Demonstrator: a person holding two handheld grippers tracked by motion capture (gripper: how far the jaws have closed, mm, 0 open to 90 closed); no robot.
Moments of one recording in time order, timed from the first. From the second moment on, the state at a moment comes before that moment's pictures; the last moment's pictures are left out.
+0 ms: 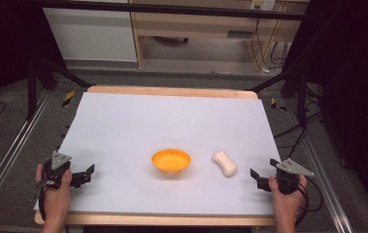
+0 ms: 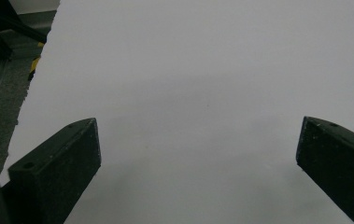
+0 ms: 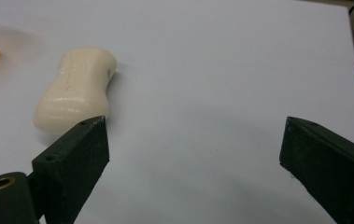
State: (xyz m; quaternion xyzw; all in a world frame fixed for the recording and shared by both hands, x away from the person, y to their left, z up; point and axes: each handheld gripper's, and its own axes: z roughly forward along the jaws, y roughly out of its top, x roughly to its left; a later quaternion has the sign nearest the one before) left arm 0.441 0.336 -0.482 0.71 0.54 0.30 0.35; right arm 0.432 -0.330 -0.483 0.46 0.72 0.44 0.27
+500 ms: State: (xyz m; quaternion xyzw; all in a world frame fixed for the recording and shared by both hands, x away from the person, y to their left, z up) left arm 0.441 0.337 -0.482 0.70 0.54 0.30 0.35; right arm 0.436 -0.332 -0.482 0.47 0.73 0.43 0.25
